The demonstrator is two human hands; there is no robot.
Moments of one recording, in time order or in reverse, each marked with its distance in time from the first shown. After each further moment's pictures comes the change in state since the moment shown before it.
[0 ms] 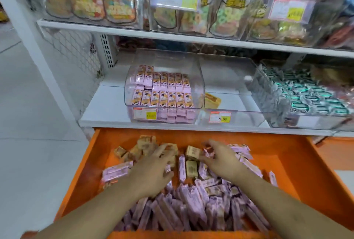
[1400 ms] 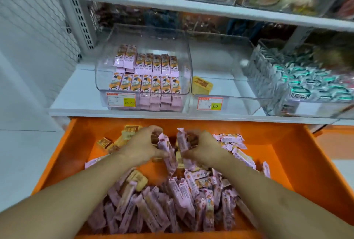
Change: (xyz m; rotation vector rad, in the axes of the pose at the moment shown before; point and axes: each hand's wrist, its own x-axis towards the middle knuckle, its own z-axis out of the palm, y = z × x) left_hand 0.077 0.000 0.015 -0.626 0.069 -0.171; right_hand 0.021 0.005 0.010 0.391 -0.163 0.061
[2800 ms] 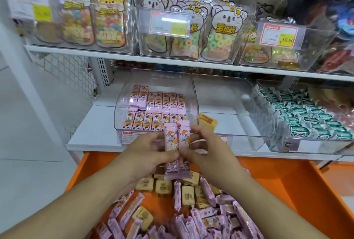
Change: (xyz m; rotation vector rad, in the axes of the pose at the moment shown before) left_hand -0.069 0.106 -0.084 -0.571 0.016 -0.009; right_hand -0.045 -0.131 -0.044 0.170 0.243 -0.226
